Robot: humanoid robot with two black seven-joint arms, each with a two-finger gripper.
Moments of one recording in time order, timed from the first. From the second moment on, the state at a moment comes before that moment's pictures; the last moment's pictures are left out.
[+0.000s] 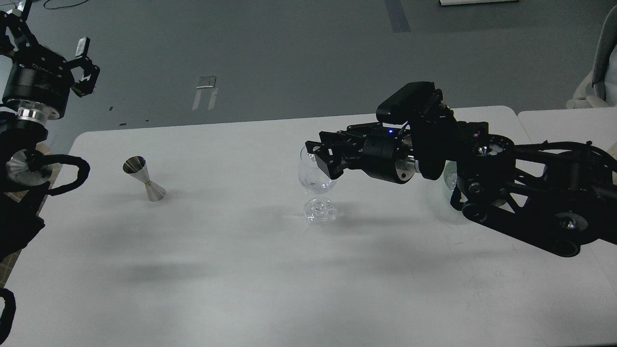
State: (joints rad) left arm -0.81 0.54 -0.86 -0.57 0.10 -0.44 -0.49; right arm 0.95 -0.43 0.42 1.57 -1.75 0.29 -0.14
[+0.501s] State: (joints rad) left arm -0.81 0.54 -0.86 -0.57 0.10 -0.44 -0.49; right arm 0.94 -0.39 0.59 1.56 -1.73 0.28 -0.14
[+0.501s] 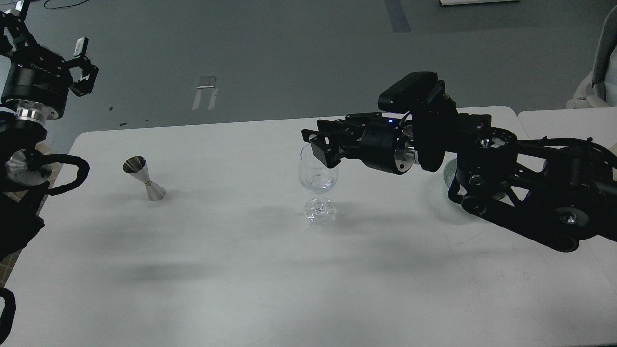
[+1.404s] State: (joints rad) left arm -0.82 0.47 -0.86 -0.57 0.10 -0.42 -0.49; right arm 0.74 -0.18 1.30 1.20 -1.01 0.04 -0.13
